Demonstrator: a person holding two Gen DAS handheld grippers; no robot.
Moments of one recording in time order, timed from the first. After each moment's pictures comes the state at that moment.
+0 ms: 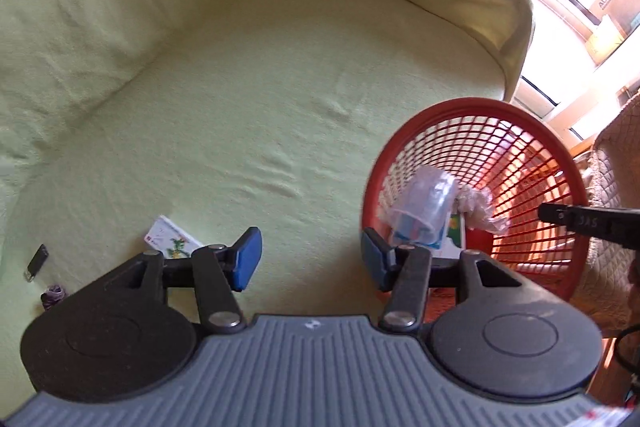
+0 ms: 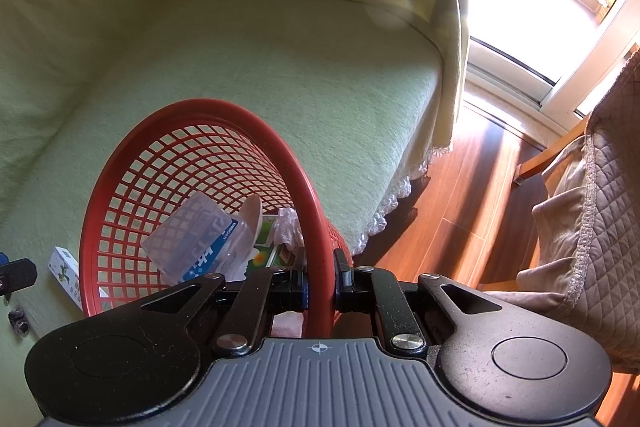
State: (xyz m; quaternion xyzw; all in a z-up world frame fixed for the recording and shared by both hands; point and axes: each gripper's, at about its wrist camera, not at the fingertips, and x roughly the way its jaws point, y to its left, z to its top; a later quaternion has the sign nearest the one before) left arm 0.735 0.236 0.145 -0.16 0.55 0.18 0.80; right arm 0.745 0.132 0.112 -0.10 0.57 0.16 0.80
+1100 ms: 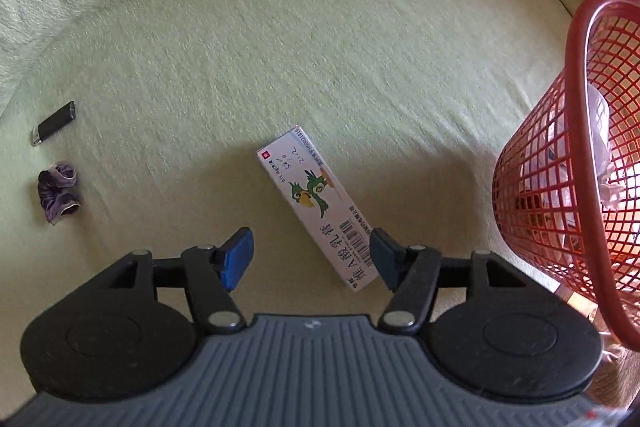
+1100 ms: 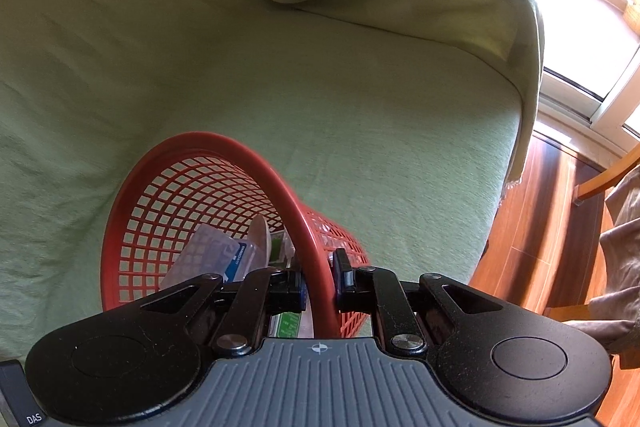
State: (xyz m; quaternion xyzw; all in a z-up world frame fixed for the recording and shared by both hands) left arm 0.671 0.350 0.019 -0.31 0.55 0.32 0.70; right arm 0.769 0.256 0.125 -0.04 0.56 0.20 0.80
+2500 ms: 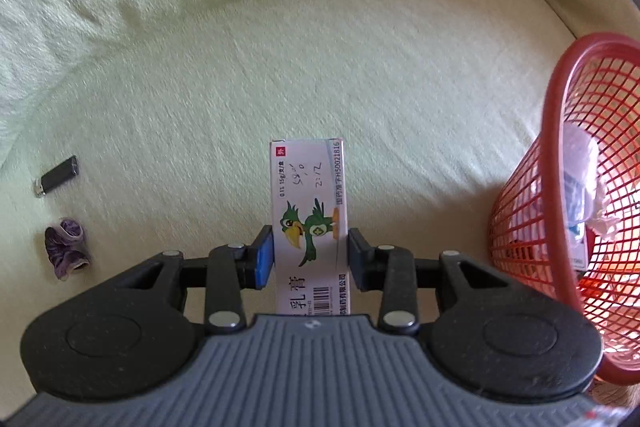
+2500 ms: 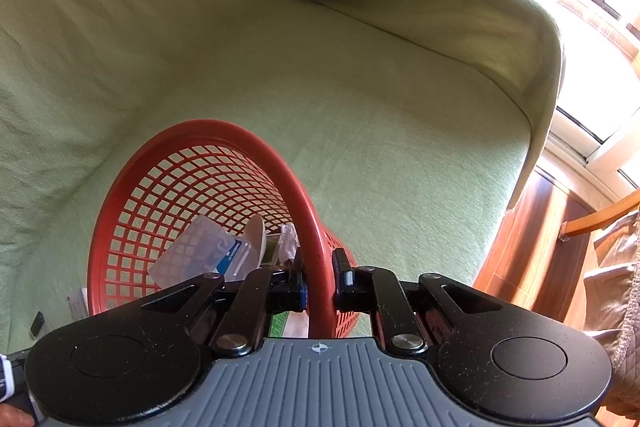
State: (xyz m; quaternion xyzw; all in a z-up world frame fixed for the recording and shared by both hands) left arm 0.689 0.374 0.031 -0.29 0.53 0.33 0.73; right arm 0.759 0.283 0.121 -0.10 0.54 0.20 0.81
